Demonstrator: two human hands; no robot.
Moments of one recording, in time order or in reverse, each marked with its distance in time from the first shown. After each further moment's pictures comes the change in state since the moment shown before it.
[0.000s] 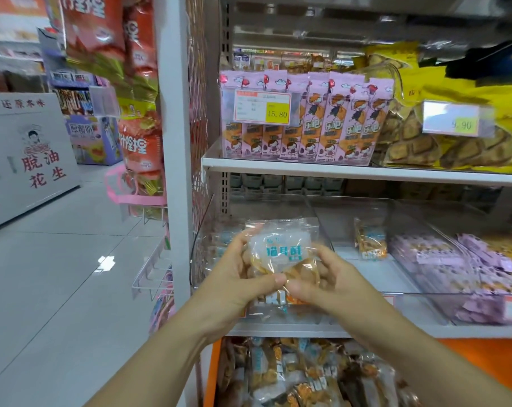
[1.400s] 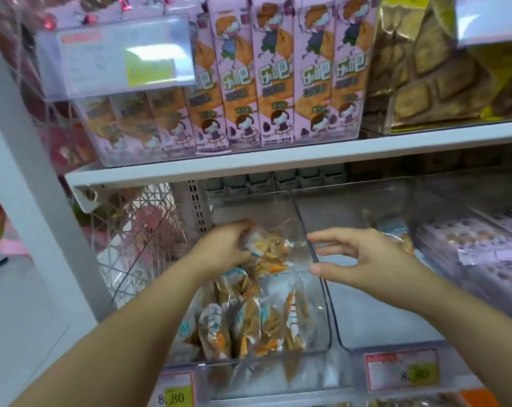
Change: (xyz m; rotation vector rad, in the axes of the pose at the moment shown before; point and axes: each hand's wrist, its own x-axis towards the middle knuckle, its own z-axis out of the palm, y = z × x) left_hand 0.200 -0.053 -0.036 1.374 -0.030 -0.168; right_hand 0.103 0.060 -0.129 -0.546 0.043 -0.061
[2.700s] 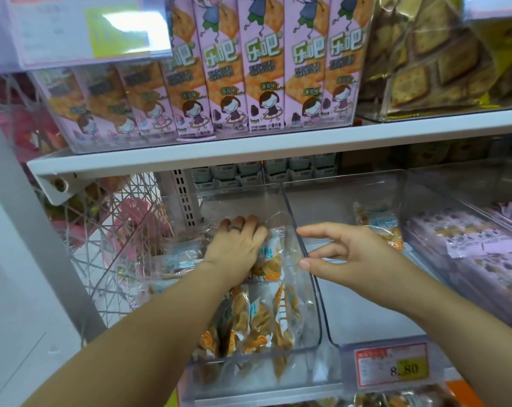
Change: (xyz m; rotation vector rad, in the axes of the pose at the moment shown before) left_hand 0.023 0.006 0.054 0.915 0.122 0.234; right_hand -0.002 0.002 0.004 0.097 0.009 0.078
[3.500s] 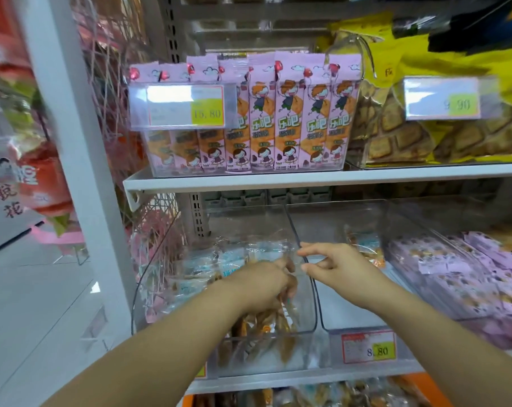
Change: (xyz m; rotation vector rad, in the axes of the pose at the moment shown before) left_hand -0.052 0.009 -0.065 -0.631 -0.188 0.291; right_hand -0.014 -0.031 0.011 -0.183 0.049 0.029
